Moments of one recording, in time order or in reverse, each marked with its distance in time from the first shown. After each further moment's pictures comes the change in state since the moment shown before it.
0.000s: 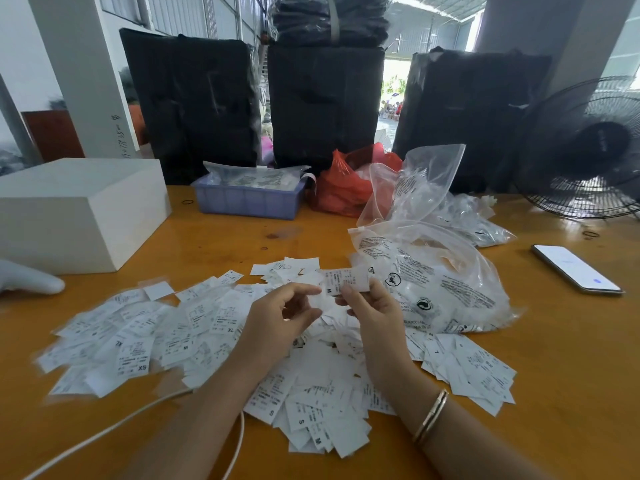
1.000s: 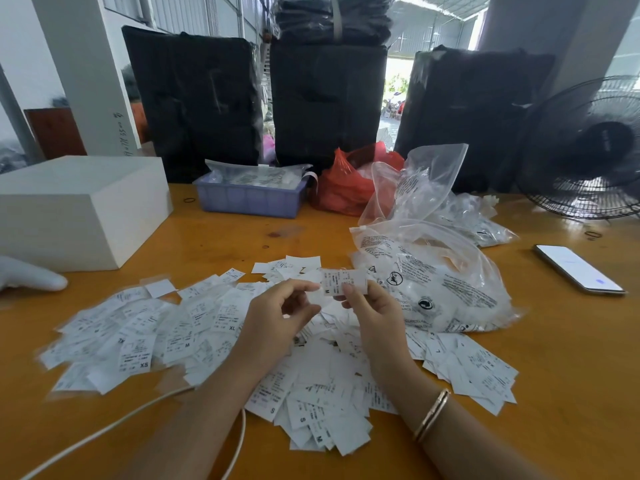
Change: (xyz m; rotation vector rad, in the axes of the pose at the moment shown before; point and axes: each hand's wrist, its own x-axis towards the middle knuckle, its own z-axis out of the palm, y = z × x) left_hand 0.000 -0.003 -0.001 0.038 0.060 0.040; right_hand 0.002 0.003 0.000 -0.180 0.004 -0.075
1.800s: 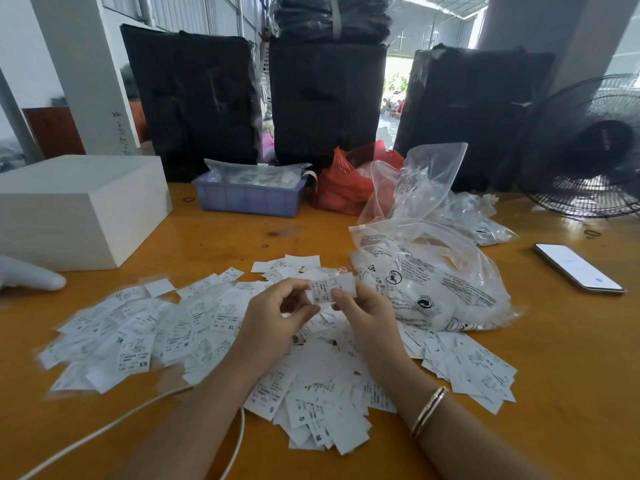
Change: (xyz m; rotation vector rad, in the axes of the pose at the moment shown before) left_hand 0.001 0.003 0.000 0.017 -0.007 -0.034; right_hand 0.001 0.001 0.000 -0.100 -0.100 0.041
